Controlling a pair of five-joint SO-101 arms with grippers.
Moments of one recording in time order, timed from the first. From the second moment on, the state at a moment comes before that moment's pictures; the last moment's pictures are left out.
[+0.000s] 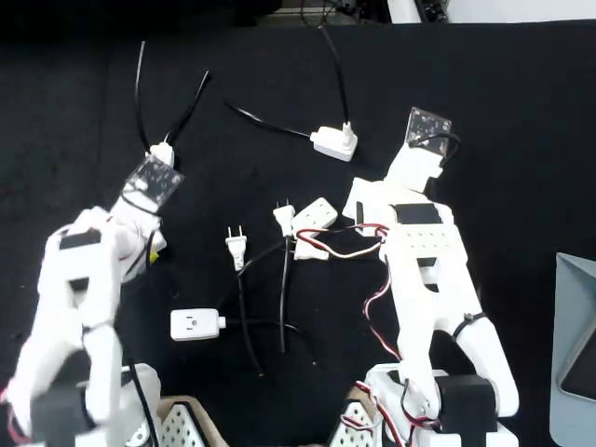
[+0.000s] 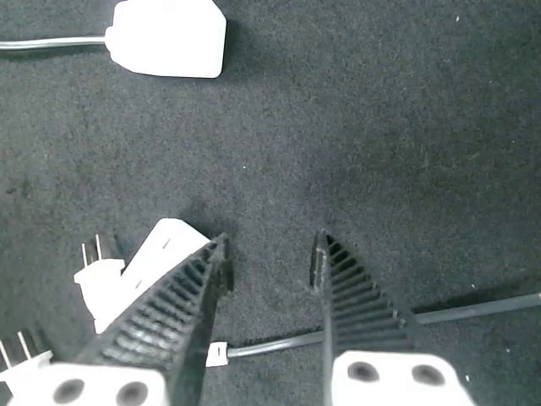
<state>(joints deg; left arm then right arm) -18.1 -24.0 55.4 39.4 -48.7 -2.3 -20.8 46.9 41.4 -23.0</state>
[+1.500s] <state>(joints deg) -5.7 -27.8 47.1 62.3 -42.6 -2.3 -20.8 46.9 41.4 -23.0</state>
